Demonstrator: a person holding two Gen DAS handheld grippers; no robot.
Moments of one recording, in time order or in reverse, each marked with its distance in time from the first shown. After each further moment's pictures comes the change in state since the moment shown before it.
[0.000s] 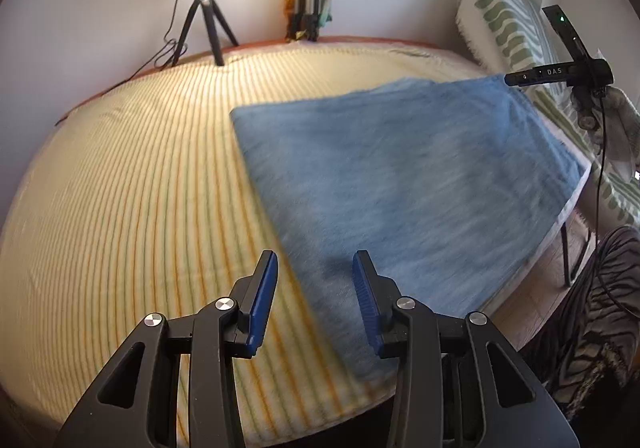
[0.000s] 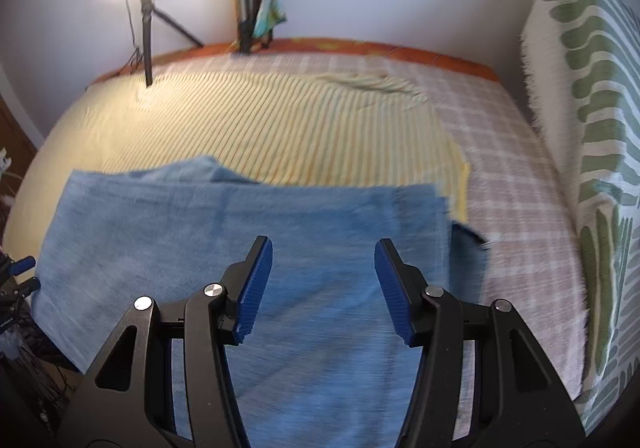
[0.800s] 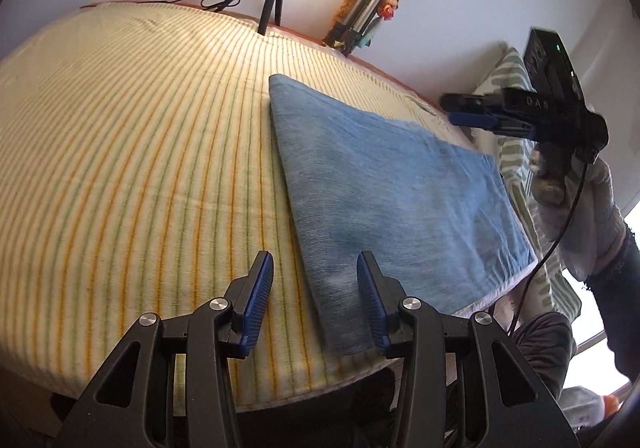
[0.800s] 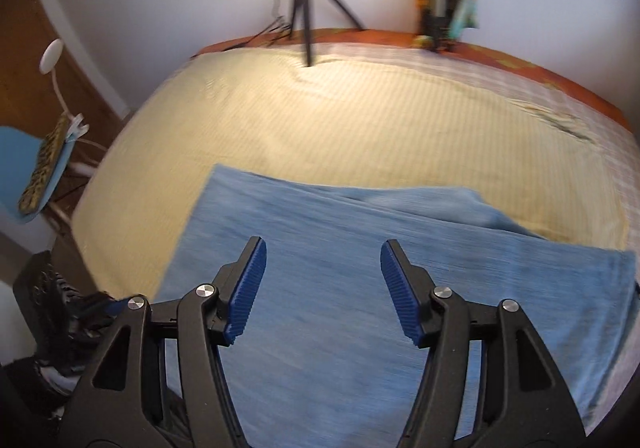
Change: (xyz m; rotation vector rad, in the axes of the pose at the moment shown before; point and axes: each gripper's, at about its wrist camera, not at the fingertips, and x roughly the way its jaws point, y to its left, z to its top) left arm -0.003 0.036 -0.025 -0.410 -0.048 -0.232; right arm 0.011 0.193 0.035 -0.150 0.051 0.330
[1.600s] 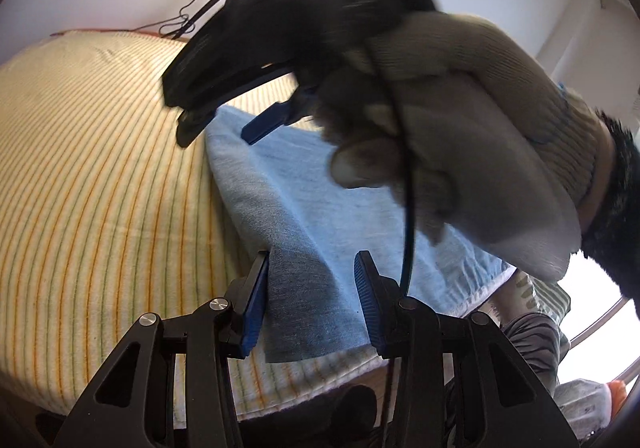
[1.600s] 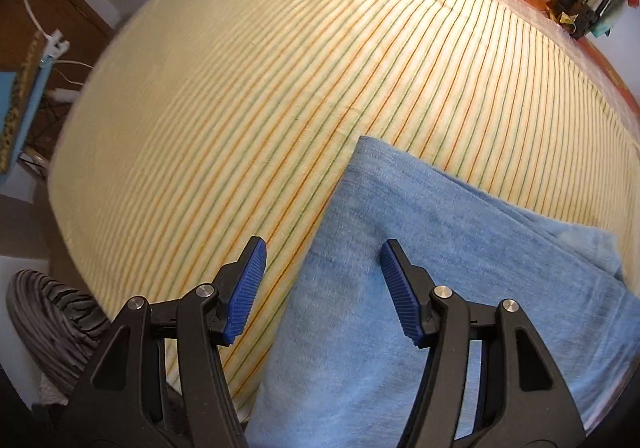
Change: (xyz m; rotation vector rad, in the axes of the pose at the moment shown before) left arm -0.005 -0.042 -0.008 0.073 -0.097 -0.090; right arm 0.140 0.144 0.042 -0.105 0.374 -0.086
